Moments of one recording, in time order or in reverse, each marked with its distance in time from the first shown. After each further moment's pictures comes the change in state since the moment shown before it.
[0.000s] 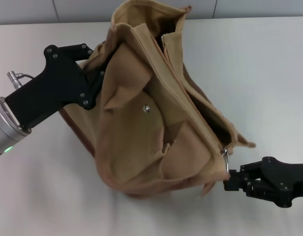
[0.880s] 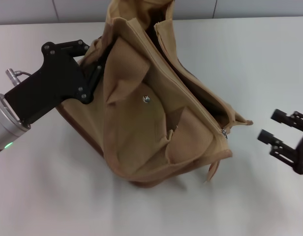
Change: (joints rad) left arm -0.003 -0.003 -0.025 -0.001 0.000 -0.041 -0.016; right arm -0.156 0.069 0.467 0.002 0.003 0.123 -0.695
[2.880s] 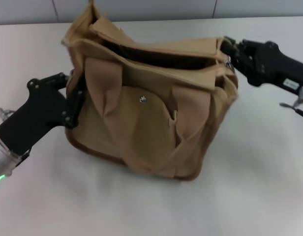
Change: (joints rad) left arm 0.092 -0.001 -0.054 -0.129 0.001 -0.033 -0.091; right arm 0.338 -0.010 -0.045 0.064 0.108 0.106 0.387
